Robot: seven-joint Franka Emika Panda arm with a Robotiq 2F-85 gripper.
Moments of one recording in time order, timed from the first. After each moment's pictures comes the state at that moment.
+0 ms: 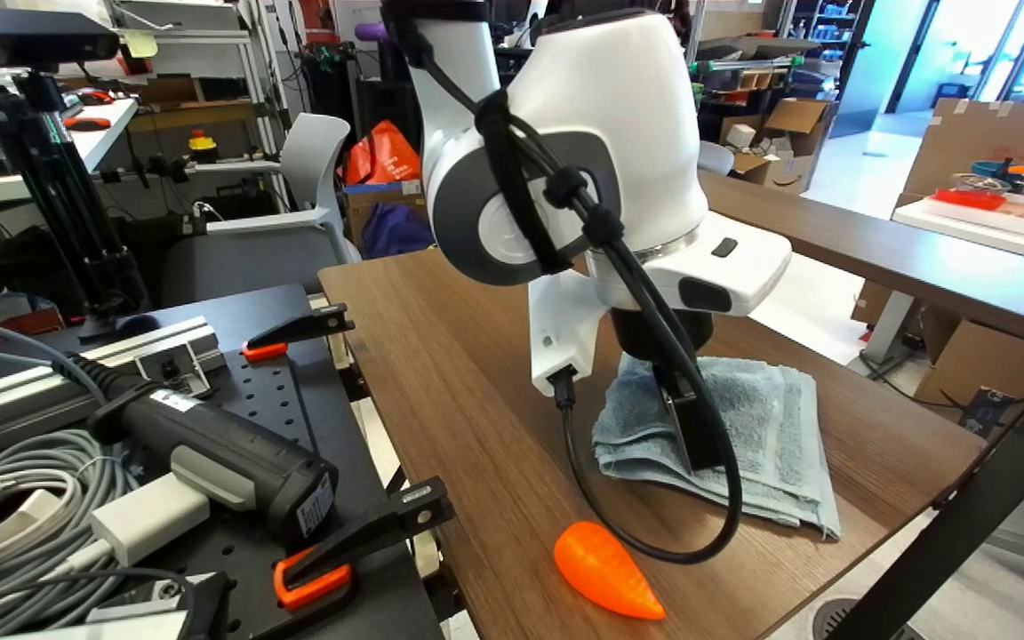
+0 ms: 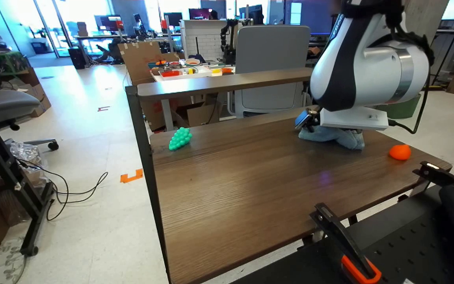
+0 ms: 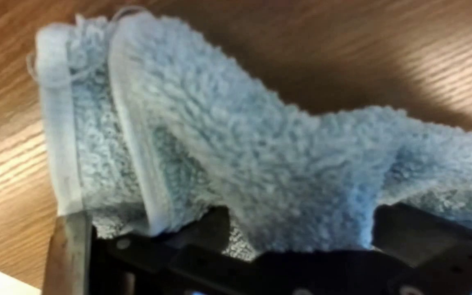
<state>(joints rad) 0.07 0.79 -0.16 -2.13 0.22 3.26 0.23</state>
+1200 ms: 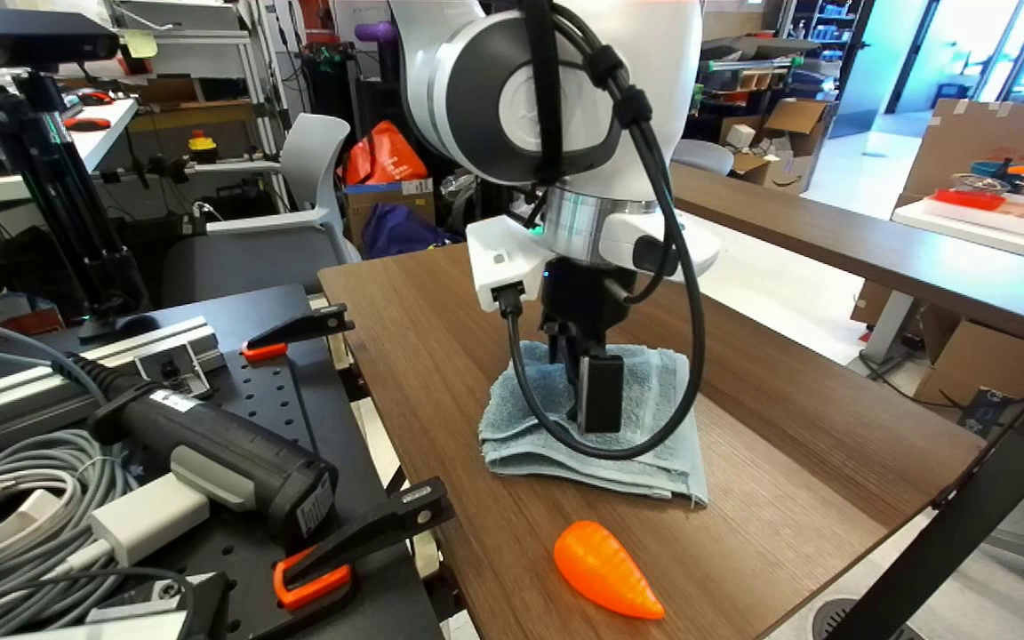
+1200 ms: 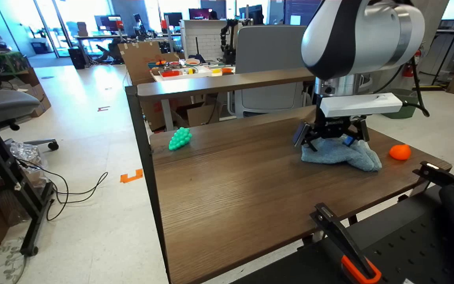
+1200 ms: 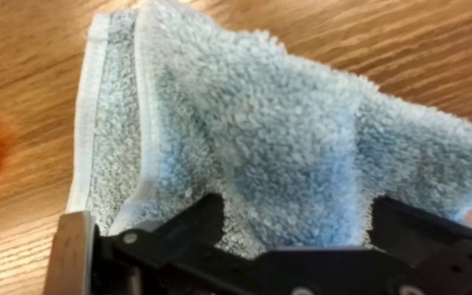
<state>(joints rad) 0.11 0.65 -0.15 -2.15 0.10 2.69 0.22</state>
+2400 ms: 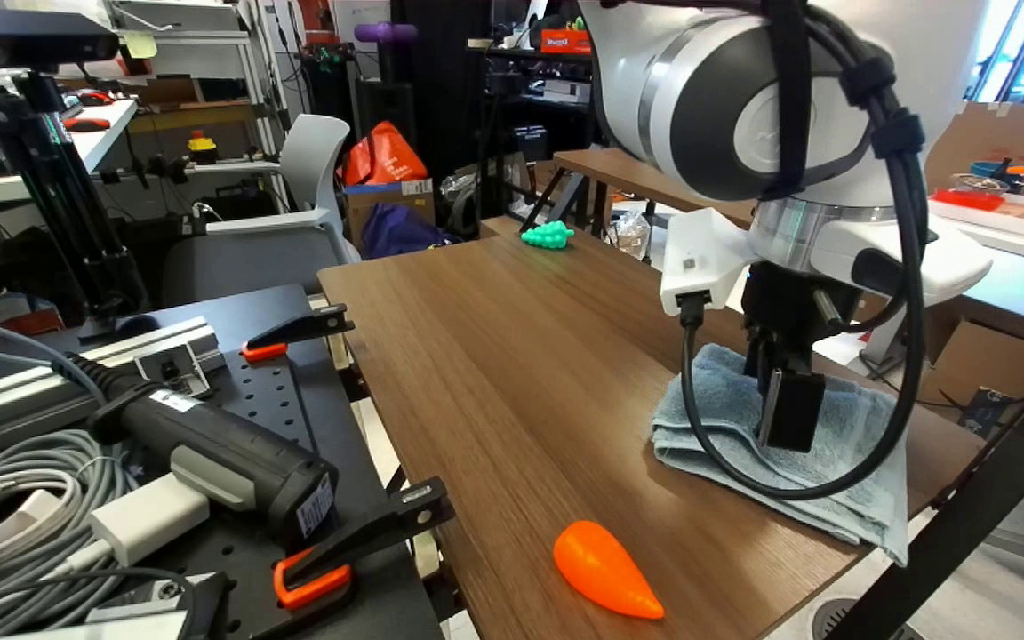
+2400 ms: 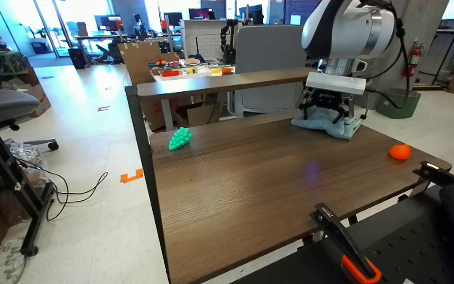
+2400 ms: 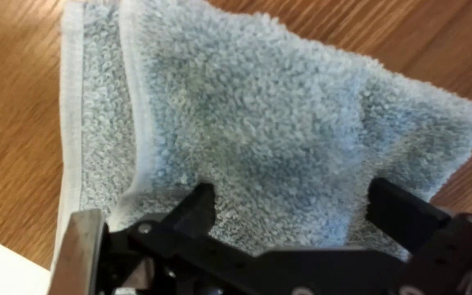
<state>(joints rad) -0.06 0.87 -0.15 -1.69 0.22 2.61 0.43</state>
